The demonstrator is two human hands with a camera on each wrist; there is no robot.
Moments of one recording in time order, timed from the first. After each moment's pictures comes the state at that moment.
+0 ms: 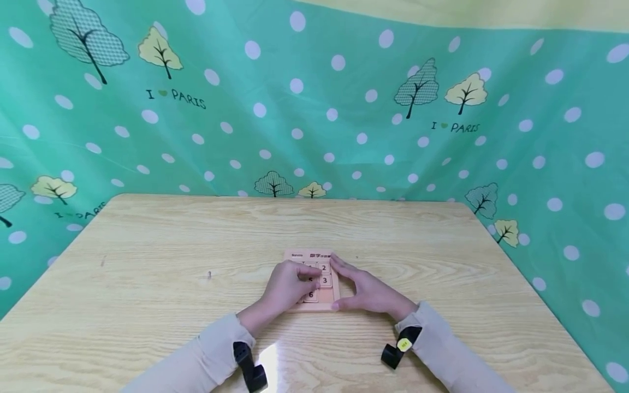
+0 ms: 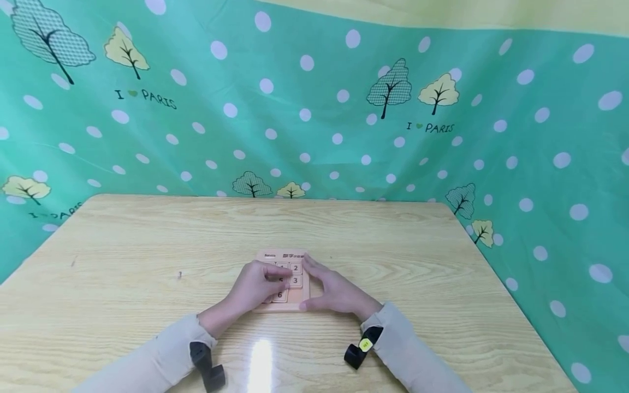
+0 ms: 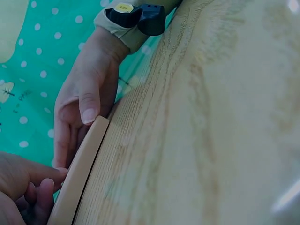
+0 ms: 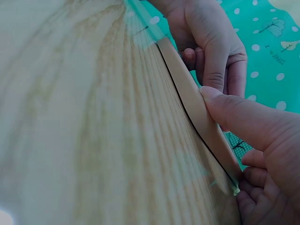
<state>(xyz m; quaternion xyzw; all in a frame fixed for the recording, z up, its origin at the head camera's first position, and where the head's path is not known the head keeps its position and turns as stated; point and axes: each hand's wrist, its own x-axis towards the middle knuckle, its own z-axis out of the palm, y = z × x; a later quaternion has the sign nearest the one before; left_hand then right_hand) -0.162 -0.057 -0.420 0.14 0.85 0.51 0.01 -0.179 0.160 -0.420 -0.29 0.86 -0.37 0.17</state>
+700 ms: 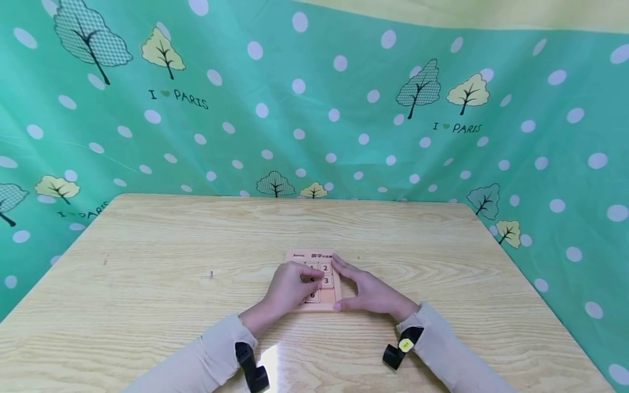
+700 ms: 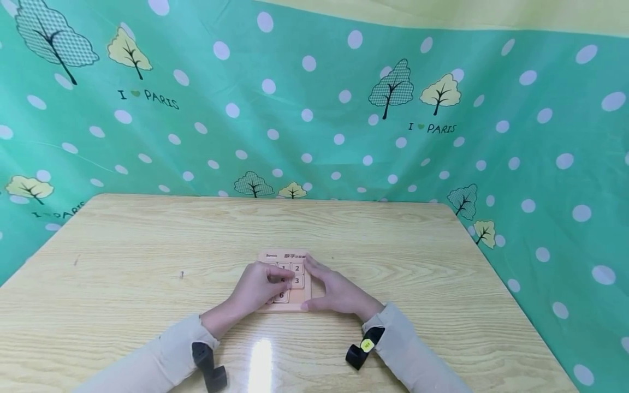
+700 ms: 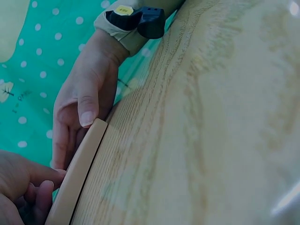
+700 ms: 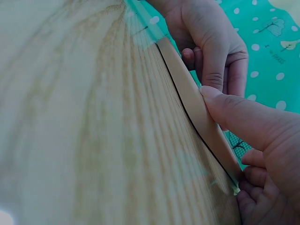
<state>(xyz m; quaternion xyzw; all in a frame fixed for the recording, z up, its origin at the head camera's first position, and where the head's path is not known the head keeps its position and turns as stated) -0.160 -0.056 -0.418 0.16 0.87 0.47 -0.02 -0.179 0.161 -0.422 -0.30 0.86 -0.38 0.17</state>
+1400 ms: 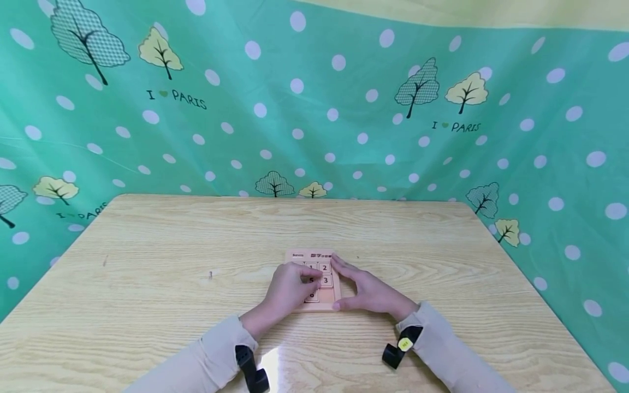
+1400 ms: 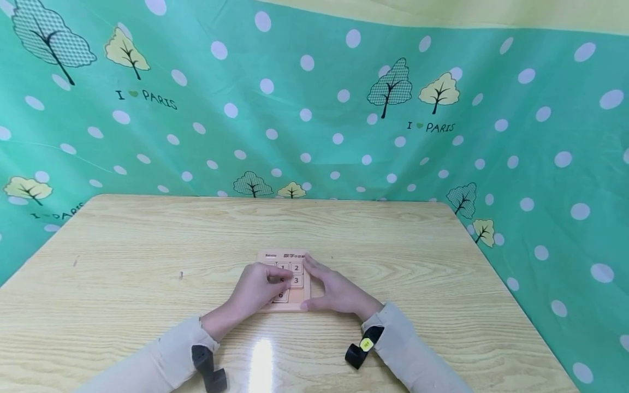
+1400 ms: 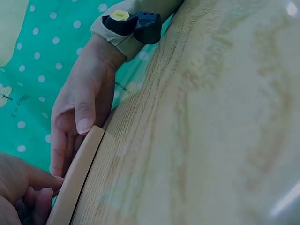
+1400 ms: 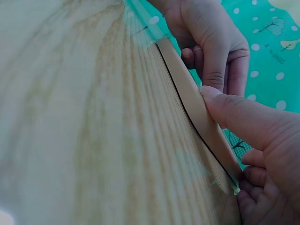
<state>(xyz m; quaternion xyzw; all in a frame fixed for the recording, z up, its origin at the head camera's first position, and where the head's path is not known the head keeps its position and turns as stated) -0.158 -0.053 -0.419 0.16 0.88 0.45 -0.05 -0.181 0.162 -0.423 -0.31 0.86 -0.38 0.17</state>
